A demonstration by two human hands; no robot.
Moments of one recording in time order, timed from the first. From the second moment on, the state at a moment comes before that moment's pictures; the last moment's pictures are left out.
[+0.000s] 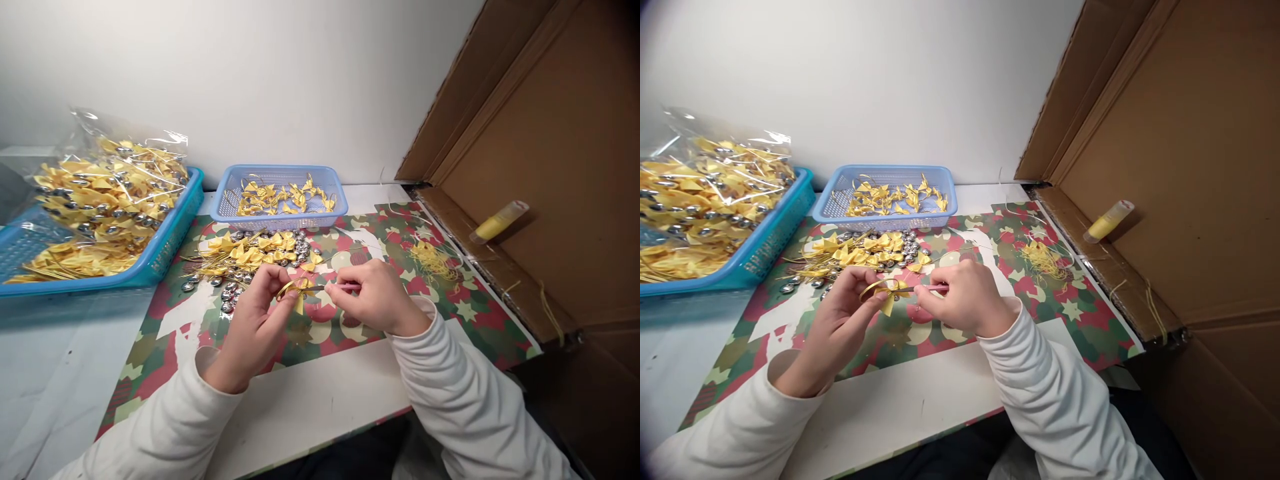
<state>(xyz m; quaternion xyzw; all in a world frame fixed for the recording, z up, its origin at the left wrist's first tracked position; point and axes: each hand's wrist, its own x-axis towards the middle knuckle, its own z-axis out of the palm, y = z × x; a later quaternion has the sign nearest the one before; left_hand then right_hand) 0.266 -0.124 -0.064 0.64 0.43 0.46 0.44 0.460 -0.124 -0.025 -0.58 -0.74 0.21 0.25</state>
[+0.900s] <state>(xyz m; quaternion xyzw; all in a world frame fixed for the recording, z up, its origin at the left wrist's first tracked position) 0.268 -0.122 -0.055 0.58 0.41 0.45 0.54 0.448 -0.095 -0.065 -0.41 -0.58 0.52 0.47</state>
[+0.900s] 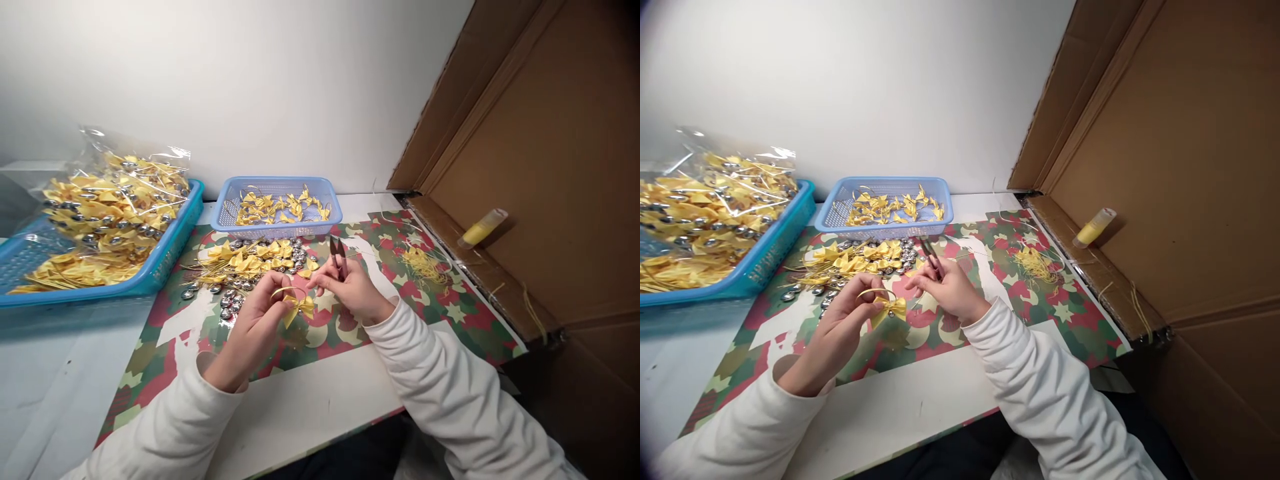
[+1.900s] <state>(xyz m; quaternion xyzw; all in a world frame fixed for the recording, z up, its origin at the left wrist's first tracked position) 0.267 -0.122 -0.055 0.59 0.38 0.43 0.57 0.451 -0.097 -0.070 -0.36 -0.62 0.51 0.48</state>
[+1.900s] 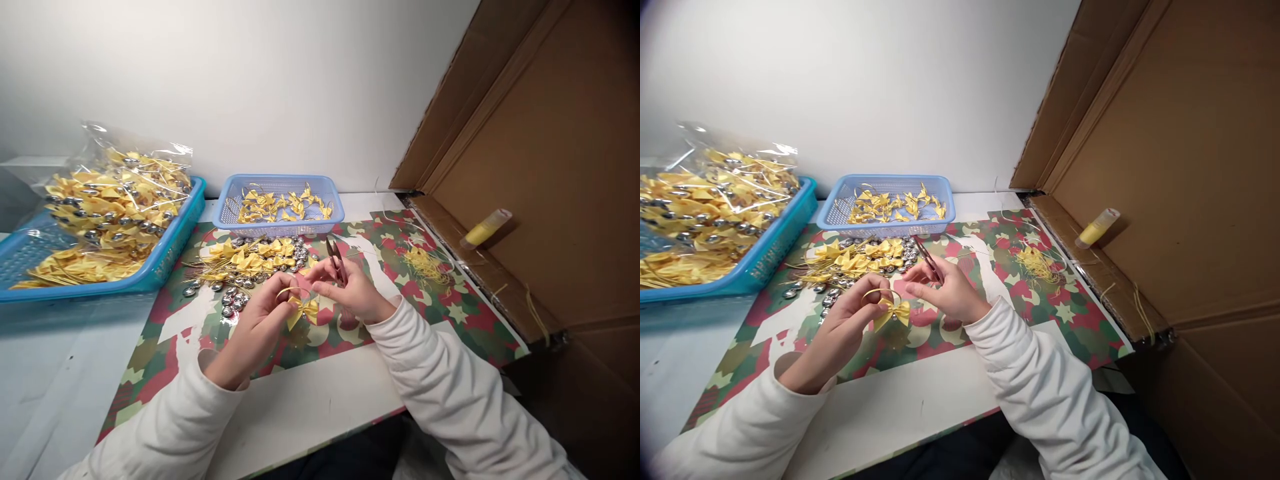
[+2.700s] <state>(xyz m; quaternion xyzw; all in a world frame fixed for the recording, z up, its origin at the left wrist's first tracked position) 0.262 -0.130 -0.067 0.72 0.34 0.50 0.34 0.468 -0.134 -0.020 -0.52 -0.80 0.12 0.25</state>
